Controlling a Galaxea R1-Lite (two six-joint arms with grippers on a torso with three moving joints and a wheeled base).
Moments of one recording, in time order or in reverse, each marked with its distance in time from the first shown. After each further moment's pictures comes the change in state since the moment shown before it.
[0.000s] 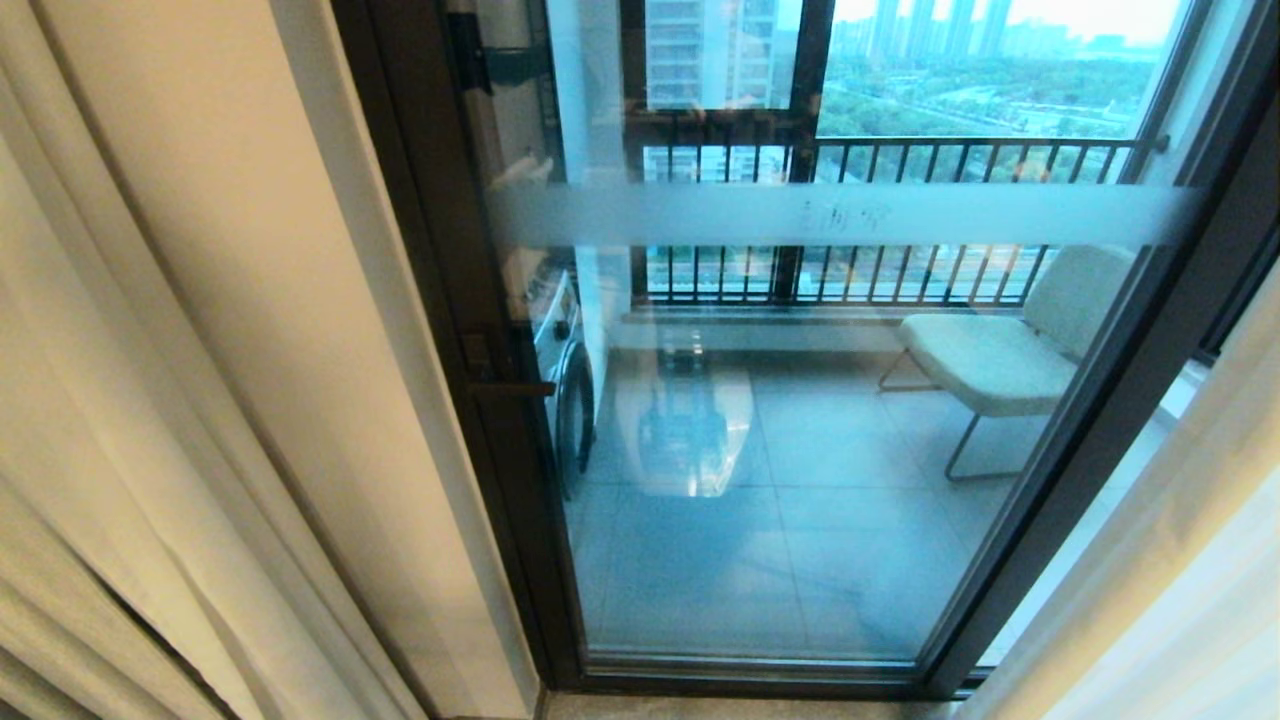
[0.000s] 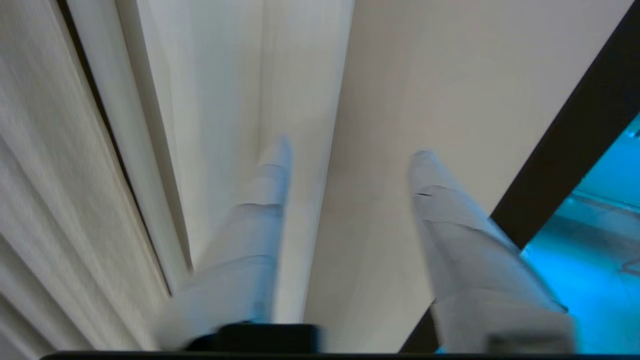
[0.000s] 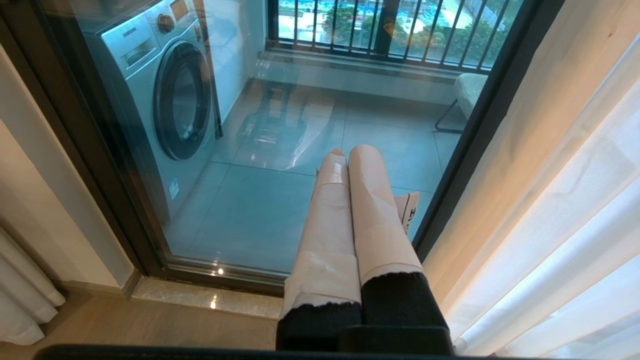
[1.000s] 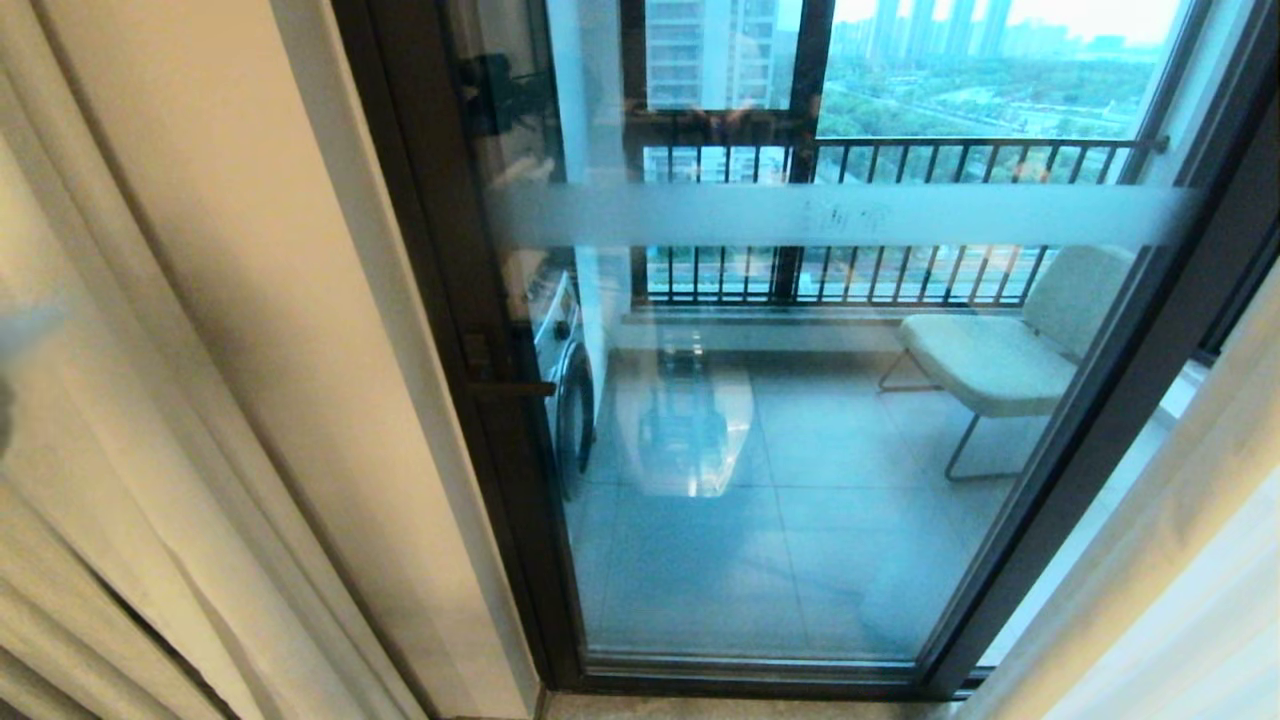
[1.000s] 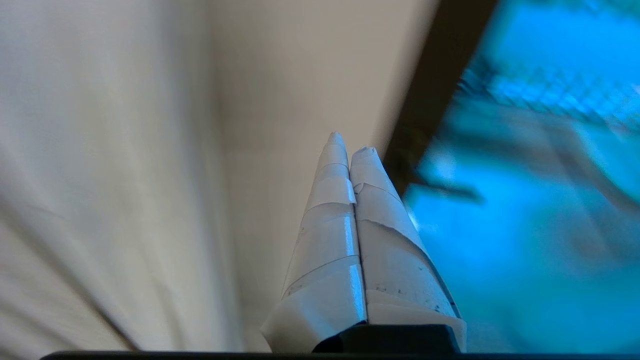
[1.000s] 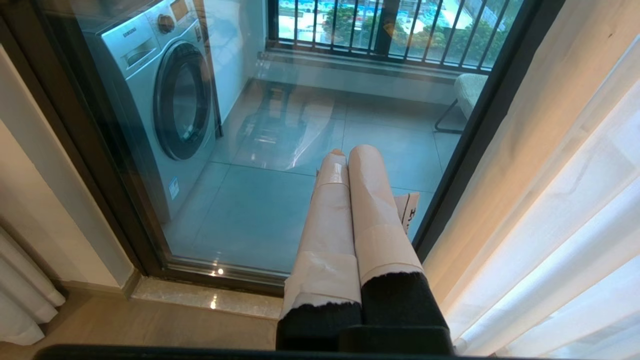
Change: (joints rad) left arm -0.286 -0.140 0.362 -0.092 0.003 0.037; right arm 0.000 0.000 0.000 0.000 0.000 0.000
